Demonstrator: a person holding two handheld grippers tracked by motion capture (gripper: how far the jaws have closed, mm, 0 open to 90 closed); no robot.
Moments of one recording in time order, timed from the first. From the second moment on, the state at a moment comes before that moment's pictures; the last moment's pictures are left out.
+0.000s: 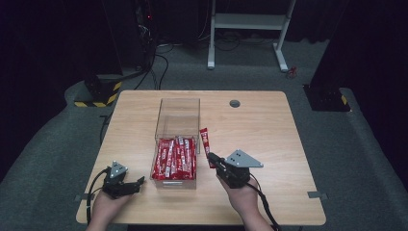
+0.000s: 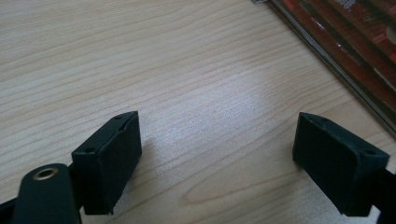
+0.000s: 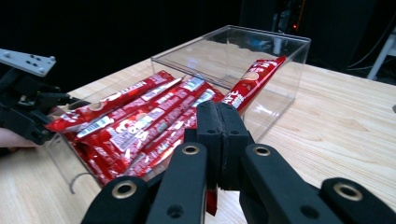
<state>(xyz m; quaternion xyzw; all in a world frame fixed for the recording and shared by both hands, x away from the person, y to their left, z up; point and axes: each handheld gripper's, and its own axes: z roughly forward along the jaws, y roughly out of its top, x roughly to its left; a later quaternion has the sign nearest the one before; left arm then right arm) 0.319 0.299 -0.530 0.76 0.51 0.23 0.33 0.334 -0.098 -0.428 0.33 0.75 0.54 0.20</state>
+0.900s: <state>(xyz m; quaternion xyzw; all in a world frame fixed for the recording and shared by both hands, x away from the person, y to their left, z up) 0.319 0.299 -0.530 0.76 0.51 0.23 0.33 0.359 -0.114 -0.457 0.38 0.76 0.49 0.20</state>
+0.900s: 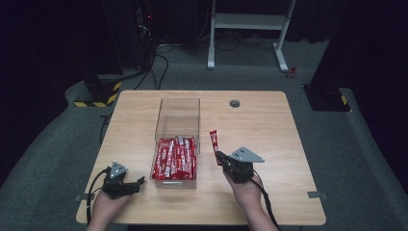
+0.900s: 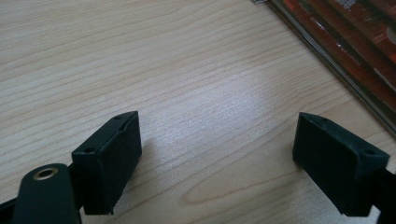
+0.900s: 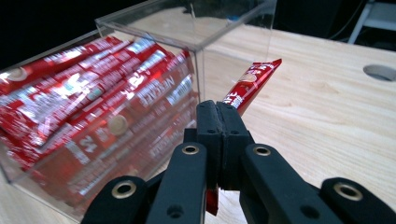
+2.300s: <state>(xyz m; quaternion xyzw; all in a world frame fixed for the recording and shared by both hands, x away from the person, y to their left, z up) 0.319 0.299 -0.530 0.76 0.51 0.23 0.33 0.387 -0.120 -0.518 0.43 0.79 0.40 0.18</state>
